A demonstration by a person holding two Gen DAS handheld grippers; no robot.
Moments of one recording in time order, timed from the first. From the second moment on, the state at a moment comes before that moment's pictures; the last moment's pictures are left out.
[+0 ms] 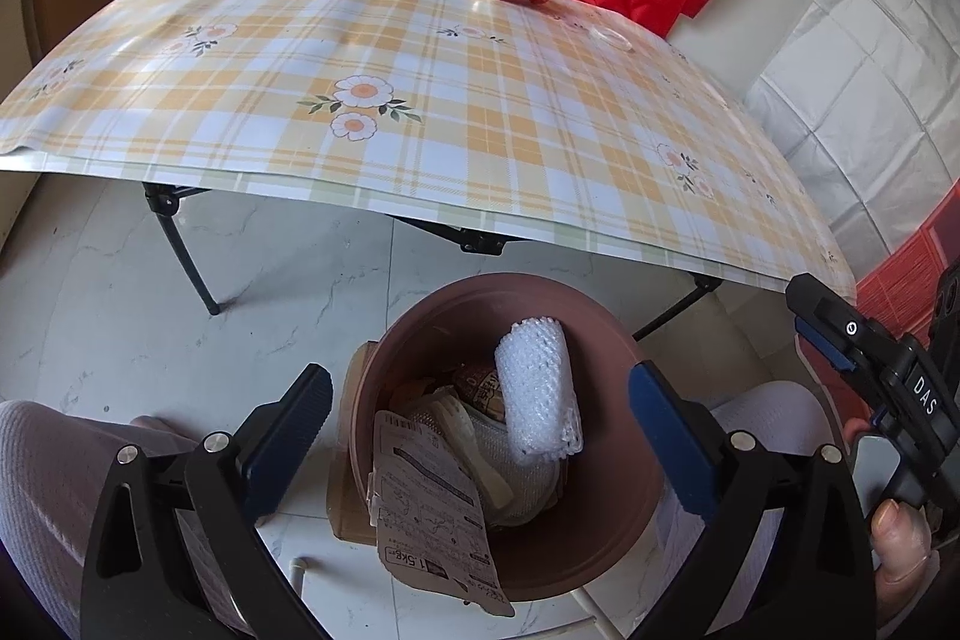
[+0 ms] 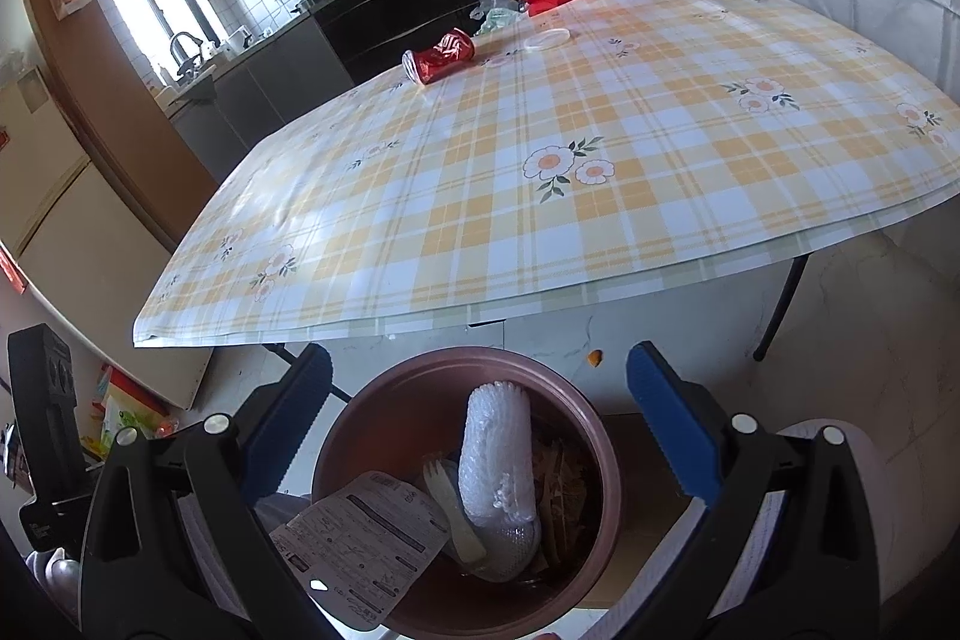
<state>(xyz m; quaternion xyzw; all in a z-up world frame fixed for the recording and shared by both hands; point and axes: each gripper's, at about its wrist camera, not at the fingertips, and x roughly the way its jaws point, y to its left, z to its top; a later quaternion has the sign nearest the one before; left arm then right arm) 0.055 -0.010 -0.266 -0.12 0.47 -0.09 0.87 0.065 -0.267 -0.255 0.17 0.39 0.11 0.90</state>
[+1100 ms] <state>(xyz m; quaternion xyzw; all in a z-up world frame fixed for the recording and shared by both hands) 0.267 0.019 -0.191 -0.02 0.34 -0.07 0.94 0.374 -0.278 -0.229 -0.03 0.39 0.15 0.91</state>
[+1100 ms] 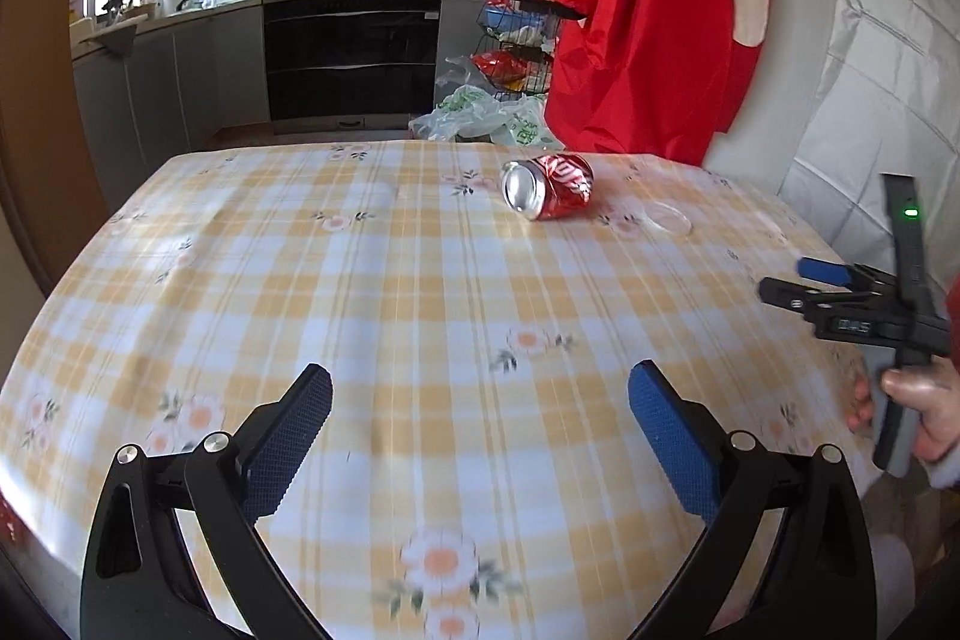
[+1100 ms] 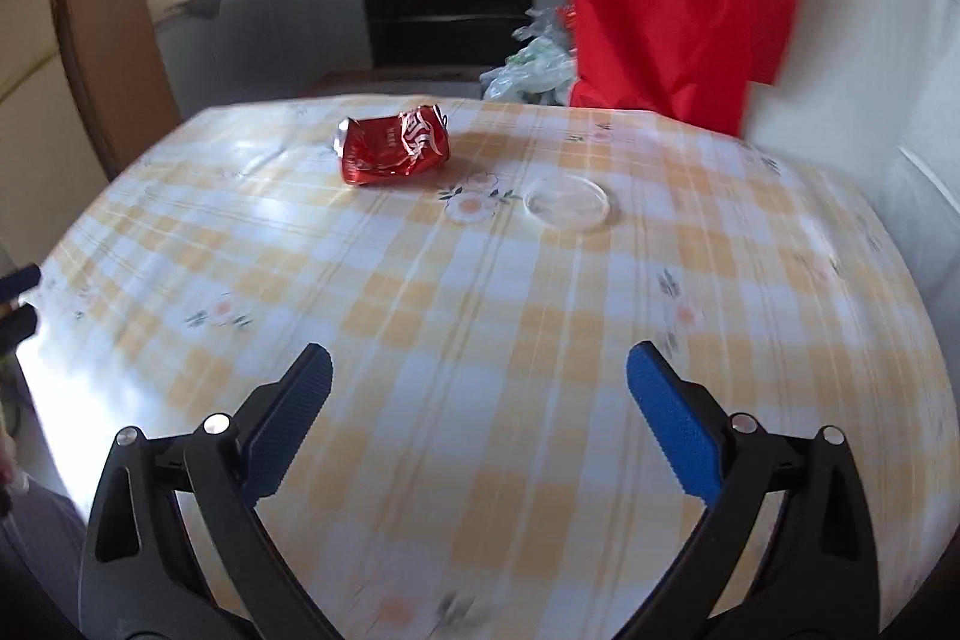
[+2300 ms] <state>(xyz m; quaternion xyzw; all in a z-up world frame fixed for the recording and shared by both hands) 0.526 -0.062 -0.243 -0.11 0.40 -0.04 0.91 0.517 -0.276 -0.283 -0.04 0.43 0.14 0.89</state>
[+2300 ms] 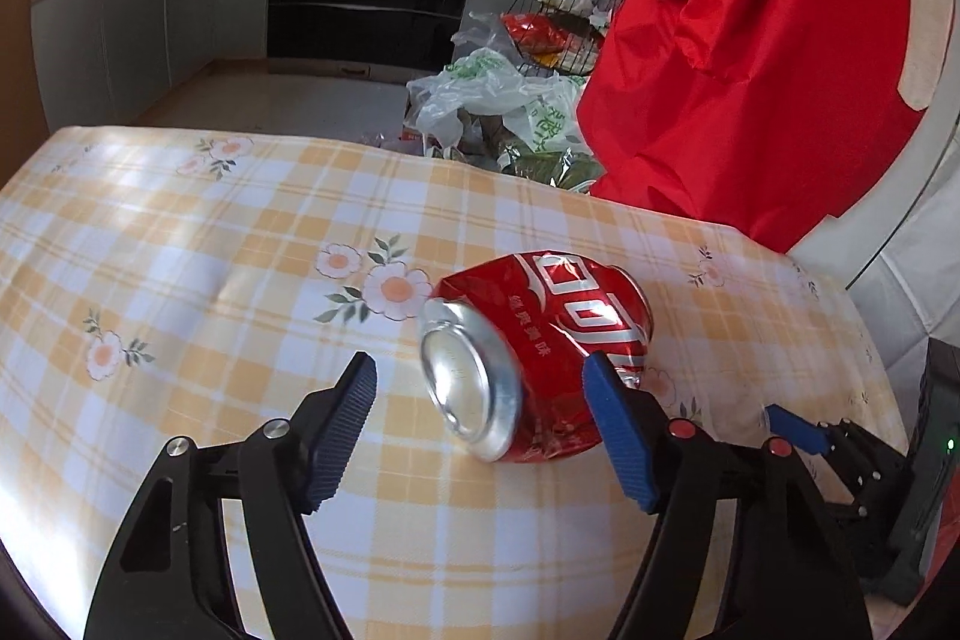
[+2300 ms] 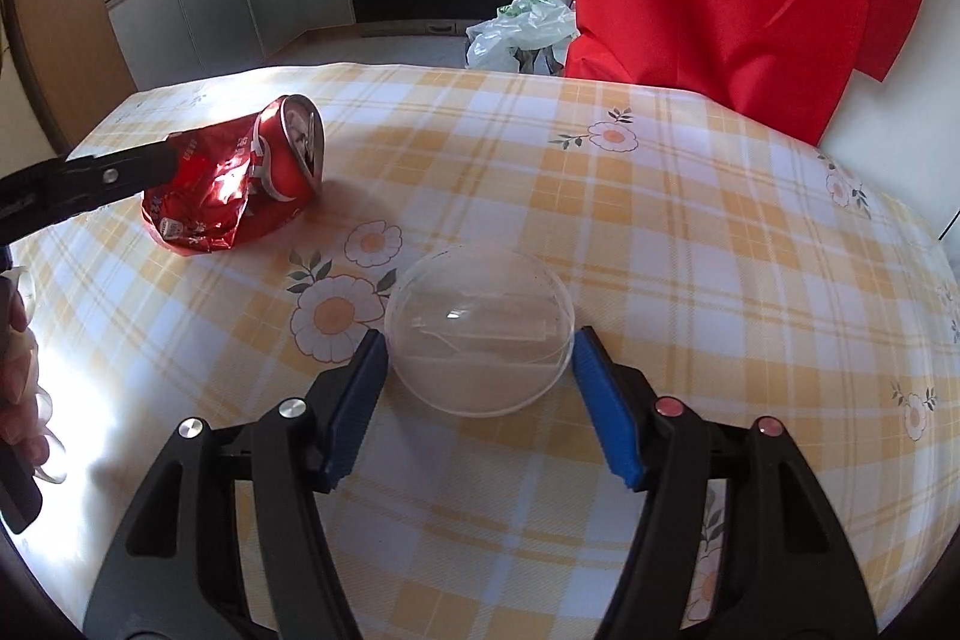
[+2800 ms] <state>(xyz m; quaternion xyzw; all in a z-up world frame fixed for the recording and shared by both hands) 0.518 -0.046 -0.245 -0.10 0.41 -0.03 0.91 0.518 -0.278 -0.283 -0.03 0.43 0.15 0.89</state>
